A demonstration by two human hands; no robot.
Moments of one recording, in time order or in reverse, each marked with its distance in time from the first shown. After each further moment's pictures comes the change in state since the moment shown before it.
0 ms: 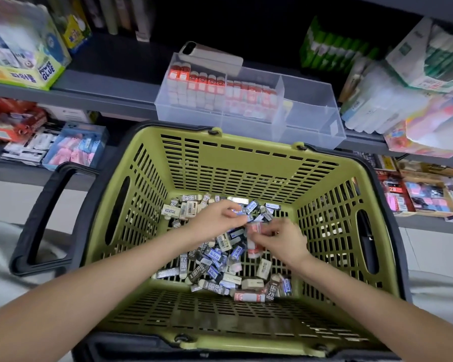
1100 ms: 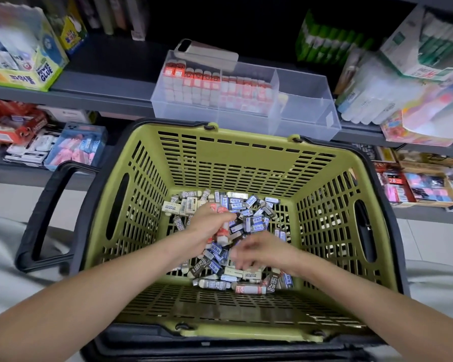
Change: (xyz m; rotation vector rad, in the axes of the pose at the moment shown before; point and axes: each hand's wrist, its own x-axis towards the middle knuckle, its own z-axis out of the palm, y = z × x) left_hand -0.003 -0.015 0.017 -0.488 0.189 -0.328; right_hand -0.018 -0.012 0.009 0.325 -0.650 -0.056
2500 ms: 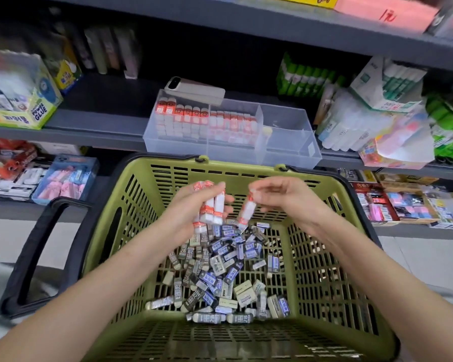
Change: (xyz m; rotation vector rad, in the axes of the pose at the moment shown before) left_hand -0.027 0.089 -0.021 -0.309 -0.188 0.266; right_hand -0.031 -0.098 -0.088 0.291 0.411 -0.327
